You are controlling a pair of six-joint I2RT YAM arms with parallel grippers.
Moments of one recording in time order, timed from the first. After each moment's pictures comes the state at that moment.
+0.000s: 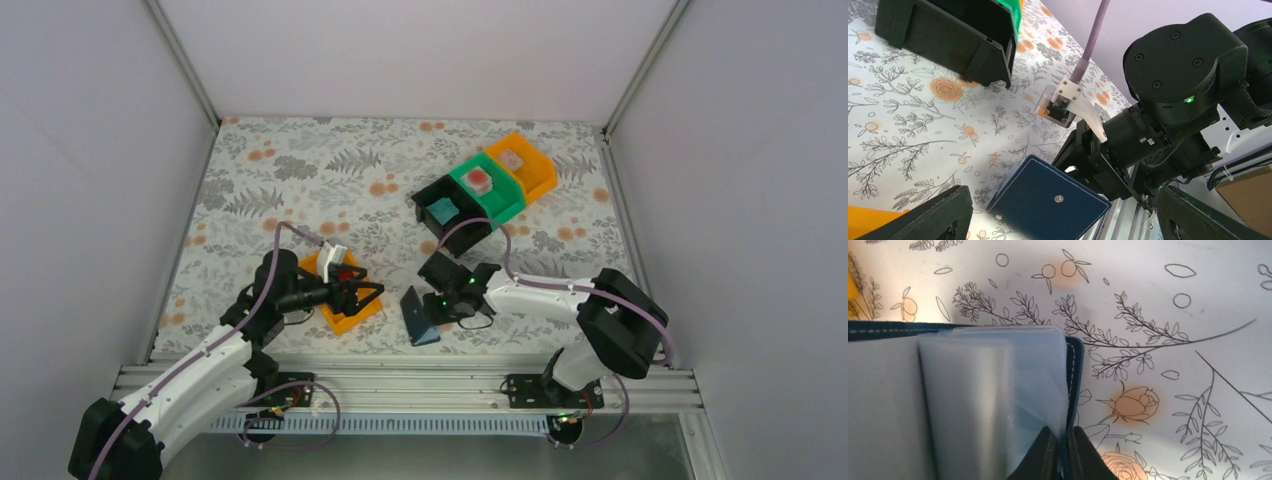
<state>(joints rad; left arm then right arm) -0.51 0.72 0.29 0.08 0.66 -0.48 0.97 1.51 0.77 -0.50 -0.06 0.72</state>
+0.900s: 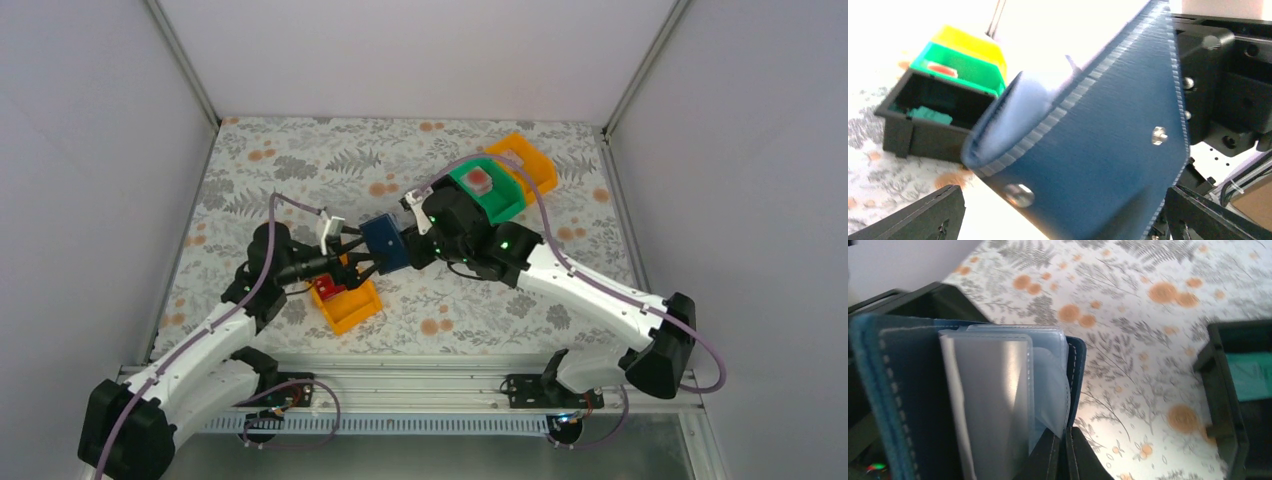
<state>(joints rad) -0.45 0.86 0.45 0.23 0.74 -0.40 0.97 1.35 1.24 -0.59 0.07 0.39</state>
